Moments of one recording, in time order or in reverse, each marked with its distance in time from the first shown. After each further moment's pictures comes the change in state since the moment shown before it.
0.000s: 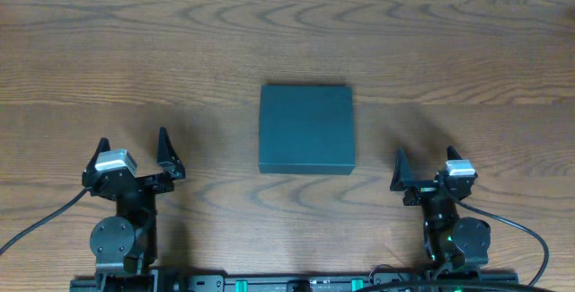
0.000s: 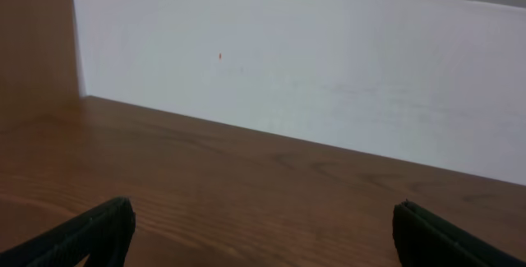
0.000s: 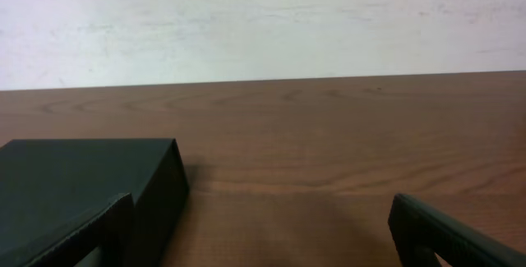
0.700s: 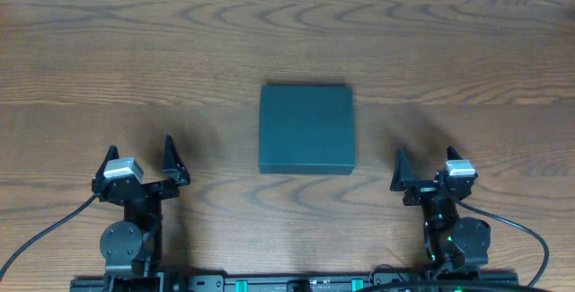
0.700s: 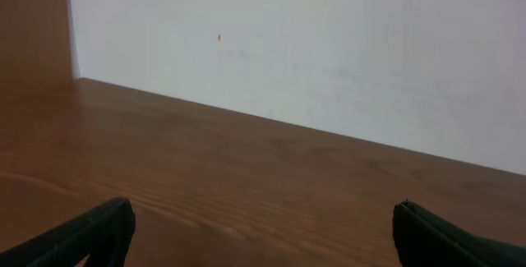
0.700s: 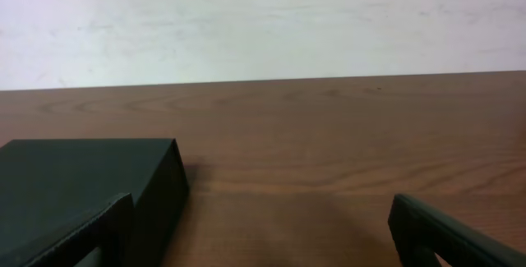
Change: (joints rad) left arm 0.000 -0.105 -0.116 0.004 0.007 -0.022; right arm 0.000 0.000 0.000 0.000 0.000 0.000
